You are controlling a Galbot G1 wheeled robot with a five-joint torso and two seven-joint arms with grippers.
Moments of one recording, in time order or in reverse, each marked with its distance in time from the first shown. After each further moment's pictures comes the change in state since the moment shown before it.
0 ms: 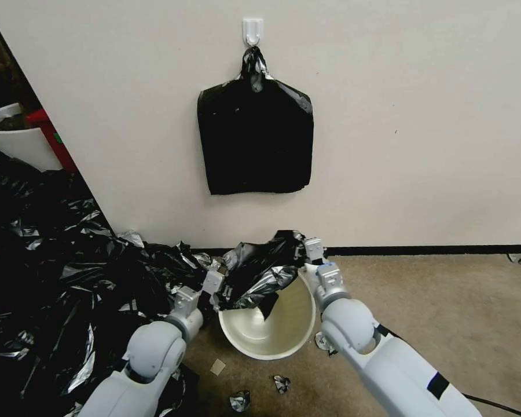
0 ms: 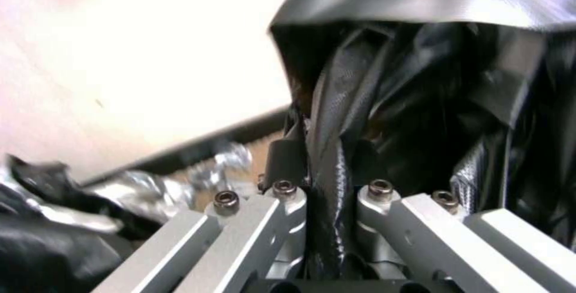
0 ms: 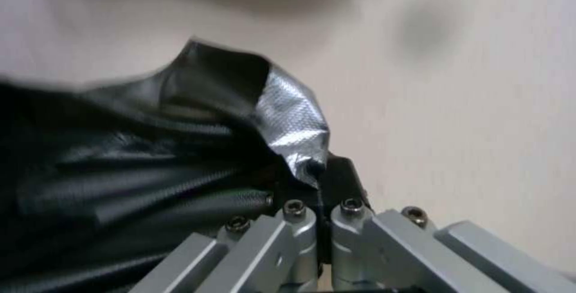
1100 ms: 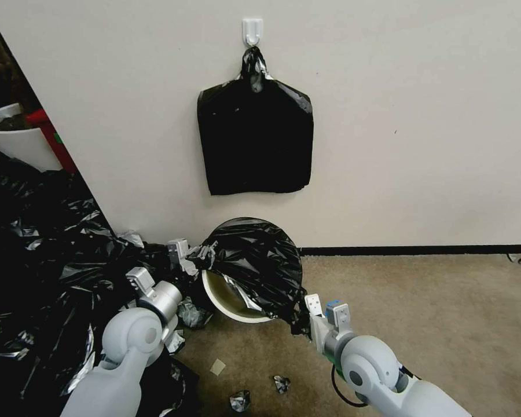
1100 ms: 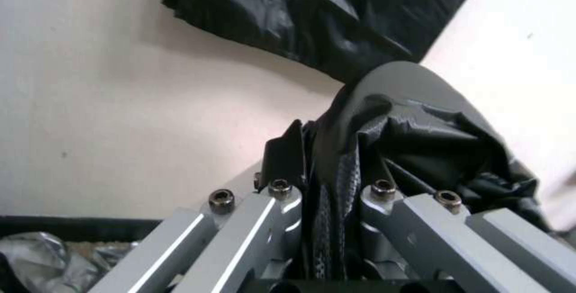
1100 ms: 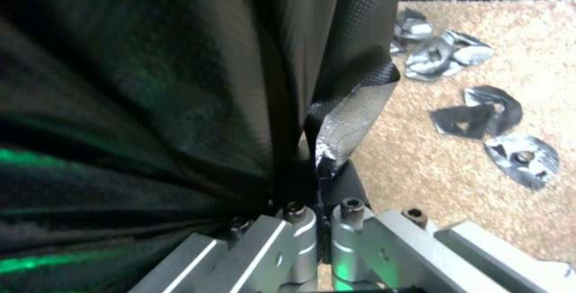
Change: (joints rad) left arm -0.029 -0.072 -0.144 -0.029 -0.545 -0.081 -0.048; right arm -0.188 -0.078 0.005 0.133 0.410 -0.237 -0.170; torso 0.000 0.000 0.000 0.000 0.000
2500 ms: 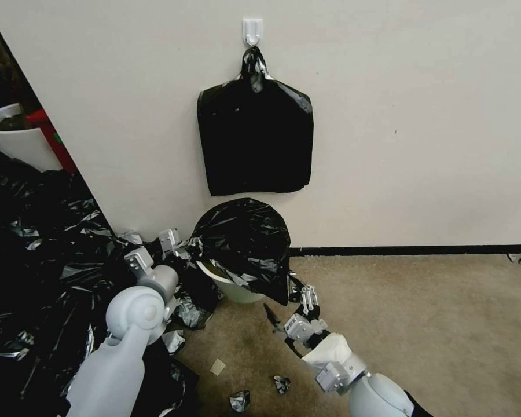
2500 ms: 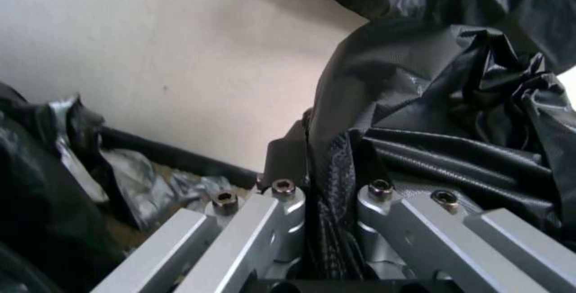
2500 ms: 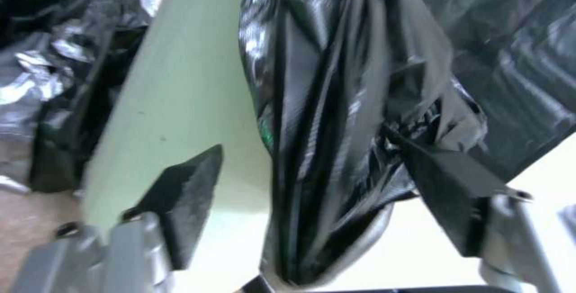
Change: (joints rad) left arm -0.103 0.000 -0.005 -0.050 -0.243 0.277 -0.454; right arm -0.123 -0.045 -0.051 0.006 -1.361 0.555 -0.015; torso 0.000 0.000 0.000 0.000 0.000
